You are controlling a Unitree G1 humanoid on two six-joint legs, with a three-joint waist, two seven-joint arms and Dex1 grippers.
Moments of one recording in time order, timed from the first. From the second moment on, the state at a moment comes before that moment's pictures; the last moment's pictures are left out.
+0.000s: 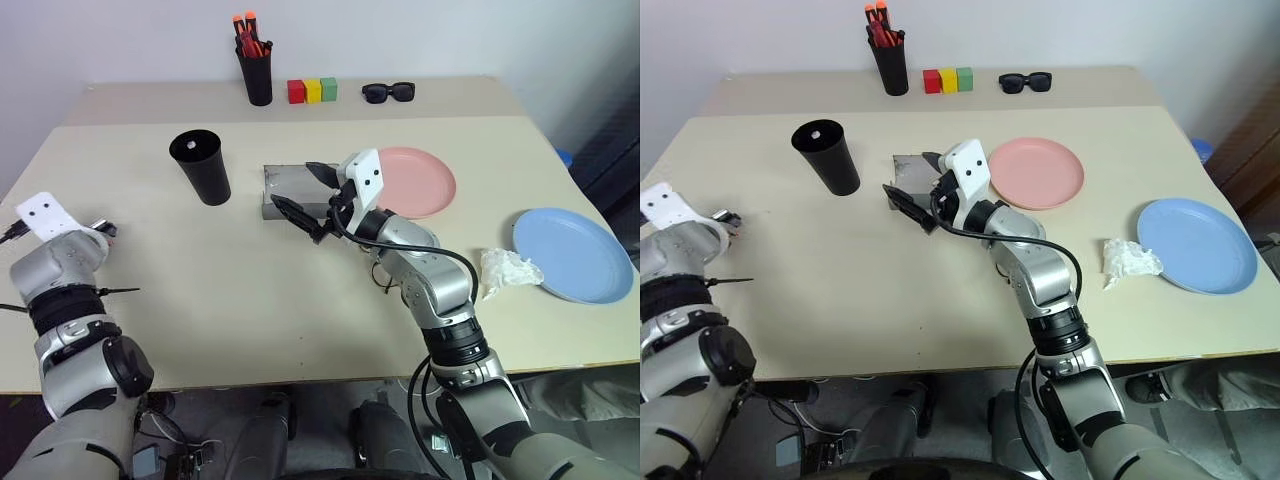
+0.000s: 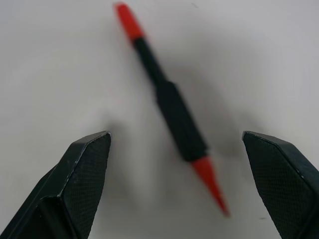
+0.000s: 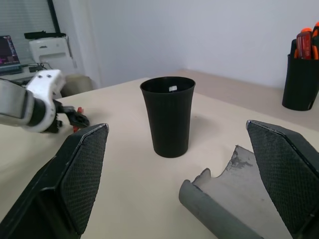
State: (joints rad) left arm -0.80 0.54 0.64 0.65 -0.25 0.80 0.31; right arm -0.62 -0.09 0.16 -0.03 0.28 0.36 0.55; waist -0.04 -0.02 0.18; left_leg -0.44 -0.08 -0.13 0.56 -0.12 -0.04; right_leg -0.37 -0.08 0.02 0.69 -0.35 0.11
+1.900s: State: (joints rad) left arm -0.82 0.28 0.19 0.74 -0.02 -0.30 0.11; right arm -0.72 -0.03 0.03 0.01 0.34 0.30 0.45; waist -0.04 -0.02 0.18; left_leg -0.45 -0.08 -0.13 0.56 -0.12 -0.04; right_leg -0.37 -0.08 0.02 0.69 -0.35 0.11
